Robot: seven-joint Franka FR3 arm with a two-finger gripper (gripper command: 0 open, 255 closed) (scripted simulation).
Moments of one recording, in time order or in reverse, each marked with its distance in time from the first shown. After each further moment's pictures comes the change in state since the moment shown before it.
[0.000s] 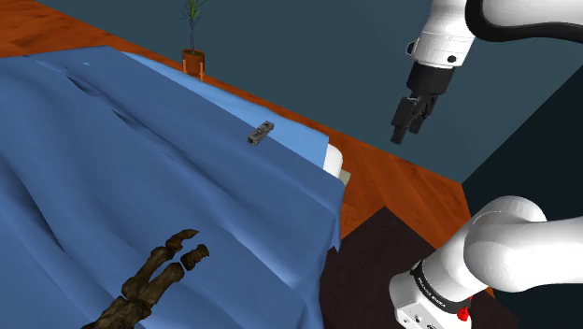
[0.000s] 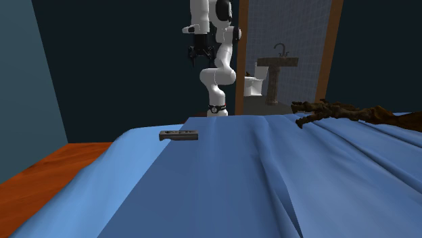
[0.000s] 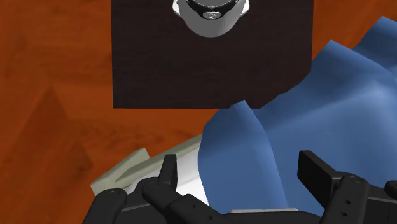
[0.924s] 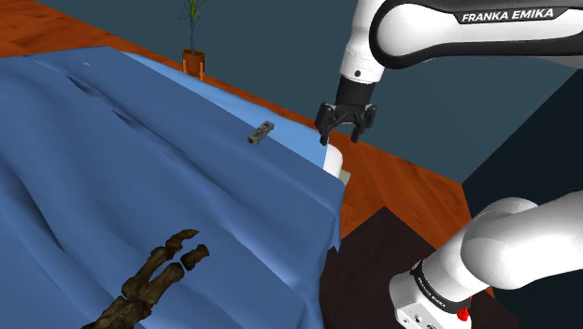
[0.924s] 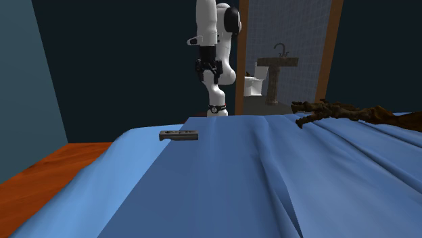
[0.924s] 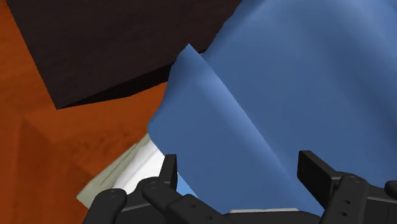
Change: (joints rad) arm -0.059 0.328 0.208 0.065 0.118 0.331 0.476
